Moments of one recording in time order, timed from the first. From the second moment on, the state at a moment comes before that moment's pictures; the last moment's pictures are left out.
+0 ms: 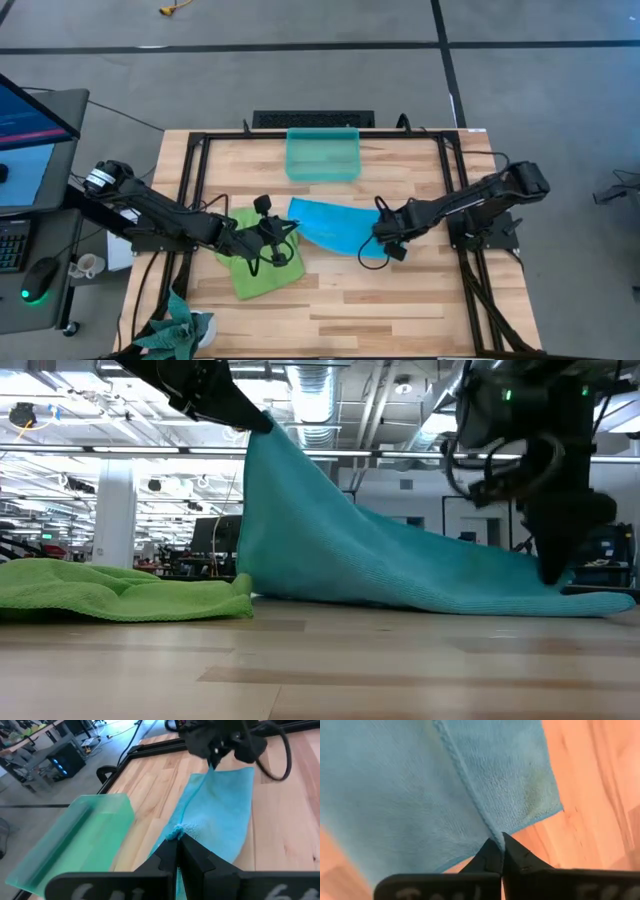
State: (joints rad) left arm -0.39 1.33 0.77 0.03 -0.77 -0.08; right arm 0.21 1.52 0.83 -0.94 0.18 0.66
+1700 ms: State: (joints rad) left arm -0.07 1.33 1.12 0.04 -0.58 0.47; right arm 0.45 0.92 1.22 -1.50 0.77 0.70
